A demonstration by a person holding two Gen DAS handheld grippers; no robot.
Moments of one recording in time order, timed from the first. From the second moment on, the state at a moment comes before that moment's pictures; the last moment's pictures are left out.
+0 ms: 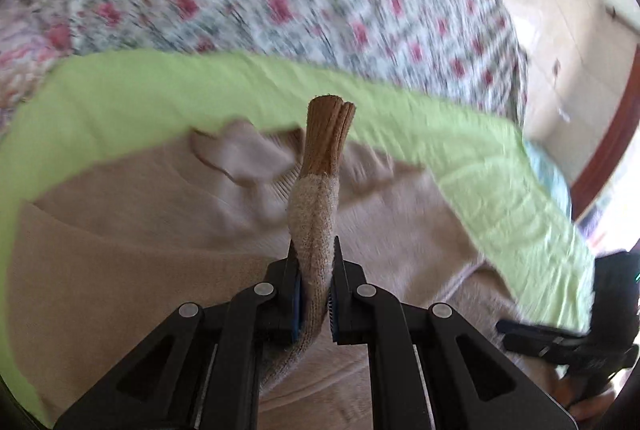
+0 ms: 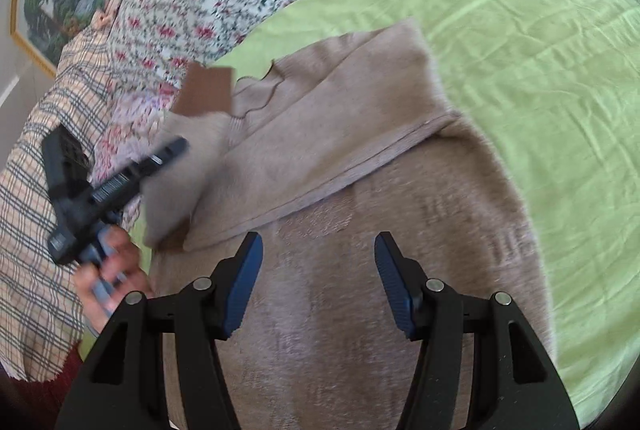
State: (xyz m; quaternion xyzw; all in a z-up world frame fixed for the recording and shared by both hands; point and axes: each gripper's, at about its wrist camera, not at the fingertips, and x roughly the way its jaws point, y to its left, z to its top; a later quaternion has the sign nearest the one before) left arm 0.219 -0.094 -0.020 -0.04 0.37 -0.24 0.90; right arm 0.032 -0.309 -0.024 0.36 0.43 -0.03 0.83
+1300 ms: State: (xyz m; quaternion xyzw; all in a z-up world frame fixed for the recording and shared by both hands) left arm 0.191 0.099 -0.065 -0.03 0.44 0.06 0.90; right arm 0.114 -0.338 0.017 0.33 0.36 -0.04 0.87
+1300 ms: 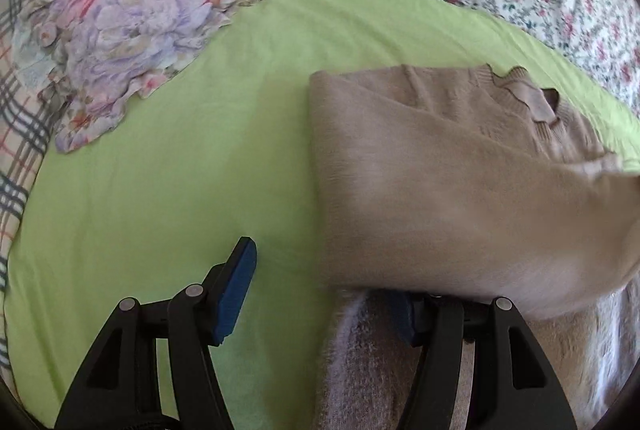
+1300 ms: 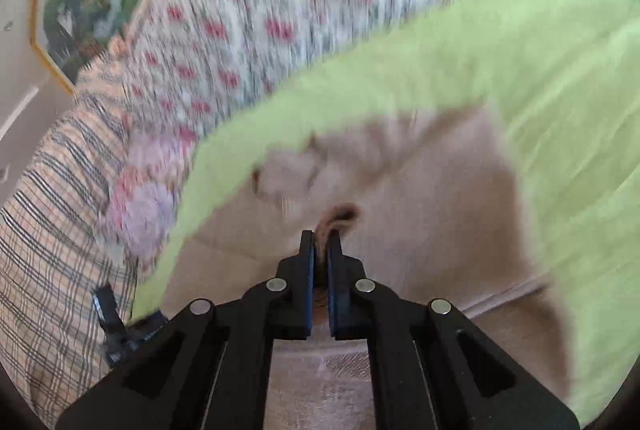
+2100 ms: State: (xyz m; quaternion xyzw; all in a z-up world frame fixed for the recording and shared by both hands) left arm 0.177 0.116 -0.070 -0.11 0.44 0.07 0.89; right arm 0.123 -0.349 -0.050 0.32 0.46 -0.05 0.83
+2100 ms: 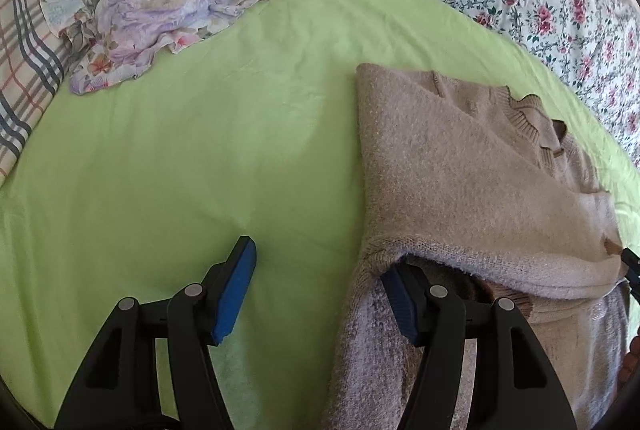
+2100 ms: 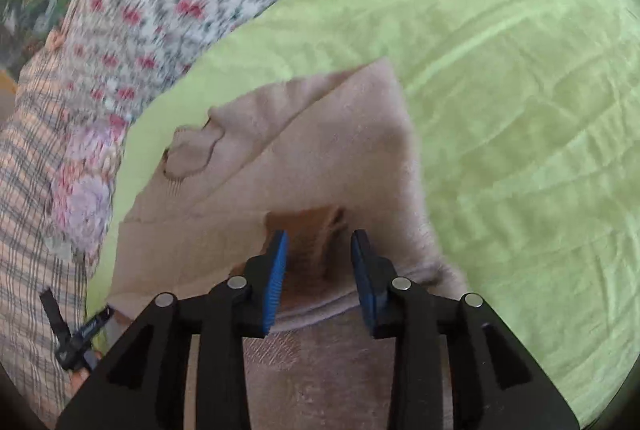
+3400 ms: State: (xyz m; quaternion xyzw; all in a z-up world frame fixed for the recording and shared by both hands) left arm -0.040 0.100 -0.068 -0.09 0.48 -0.11 0.87; right arm -0.069 -0.309 0.010 0.30 0.42 -0.04 0.85
